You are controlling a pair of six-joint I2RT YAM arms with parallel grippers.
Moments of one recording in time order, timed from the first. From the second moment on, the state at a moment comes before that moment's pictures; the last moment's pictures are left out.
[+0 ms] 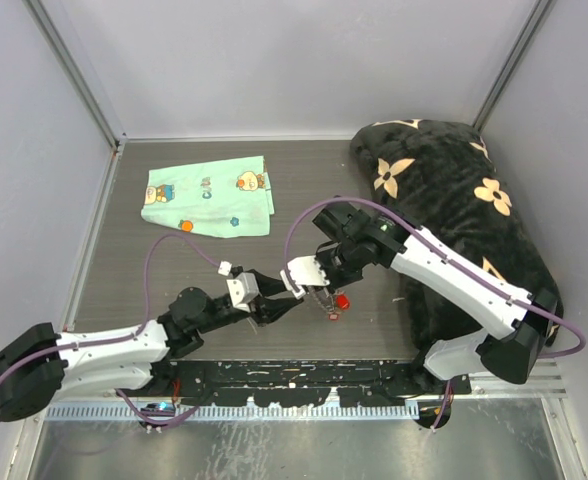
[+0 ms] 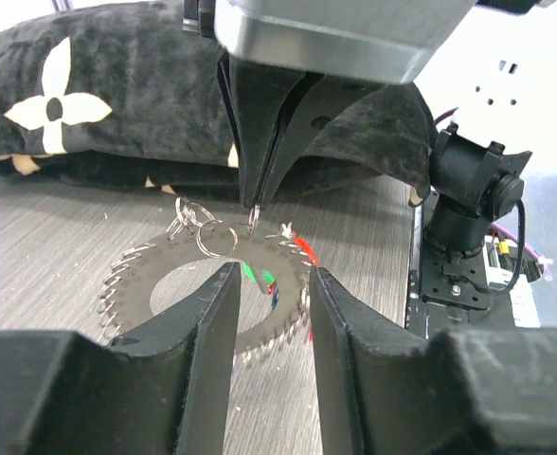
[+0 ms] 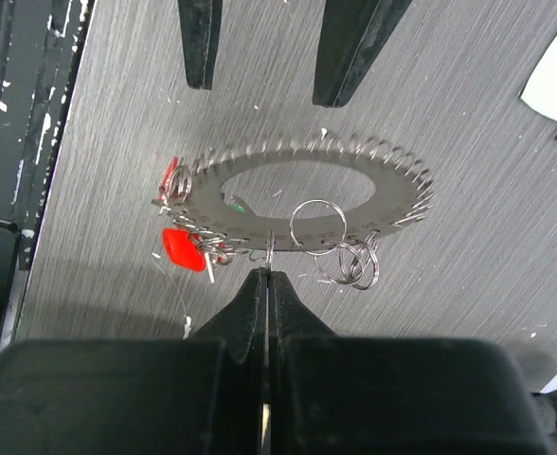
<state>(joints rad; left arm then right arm) -1.06 0.96 0.26 0.89 0.21 -0.04 0.87 1.36 1.40 -1.23 -0.28 -1.13</state>
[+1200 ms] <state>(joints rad) -1.13 1.36 0.30 1.29 0.07 -0.02 0.87 1.41 1.46 -1.27 -0.37 -1.09</state>
